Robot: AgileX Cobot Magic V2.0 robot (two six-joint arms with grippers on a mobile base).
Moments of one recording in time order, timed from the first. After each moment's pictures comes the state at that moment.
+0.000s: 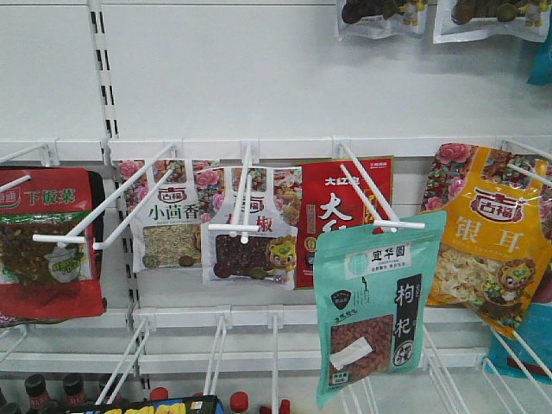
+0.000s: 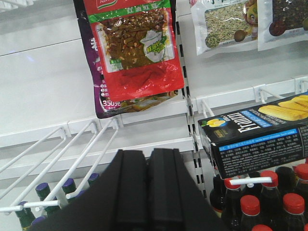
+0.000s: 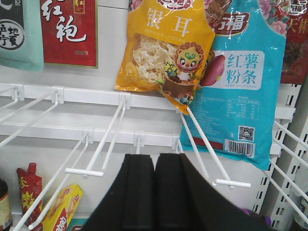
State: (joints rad) left arm 0.03 -0.01 0.03 0.01 0.04 0.14; right arm -0.04 -0.01 0.03 -0.07 0.10 -0.03
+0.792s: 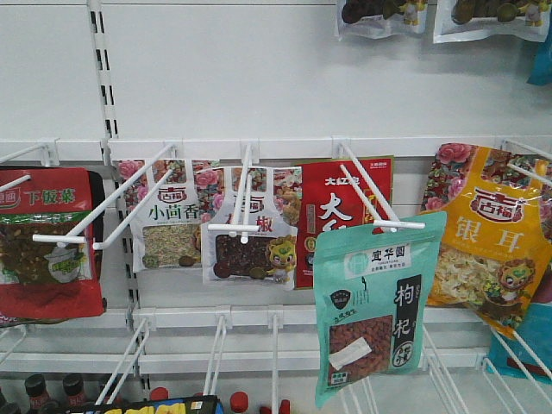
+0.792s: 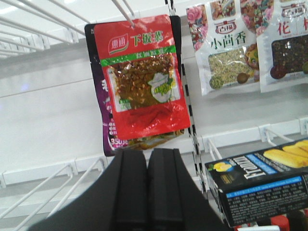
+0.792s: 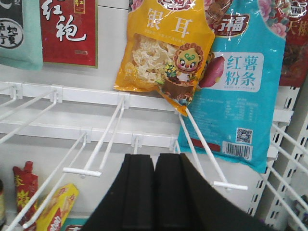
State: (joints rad) left arm 0.03 -0.01 0.03 0.01 -0.10 0.14; right arm -0.04 -0.01 0.03 -0.09 0.09 -0.05
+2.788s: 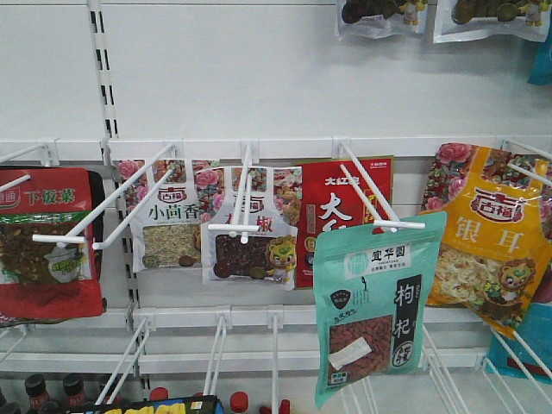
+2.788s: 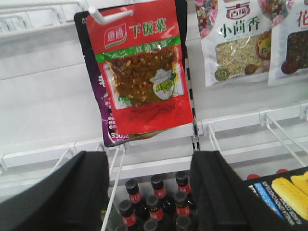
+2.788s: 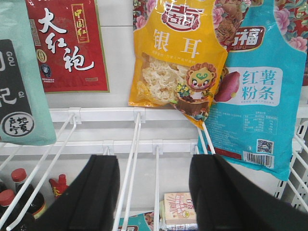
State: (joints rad) left arm 0.03 0.45 -0.51 0.01 0.24 0.14; right arm -0.04 0.48 -0.47 0.09 0.28 -0.06
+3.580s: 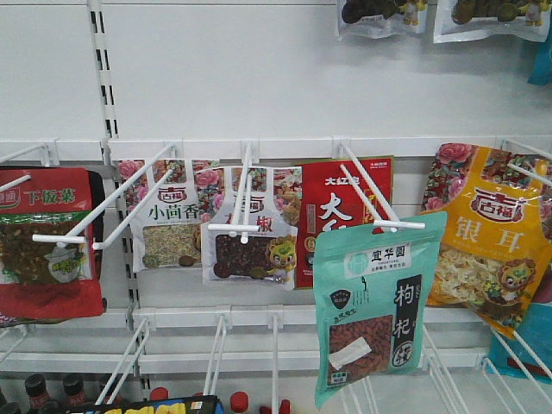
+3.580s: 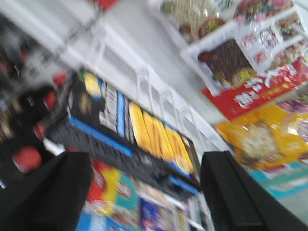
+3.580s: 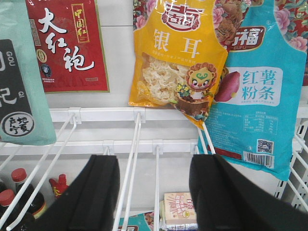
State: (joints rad) left arm -0.35 0.45 -0.25 0.05 0.15 -1.13; right arm -0.04 0.48 -0.47 0.09 0.28 -0.06
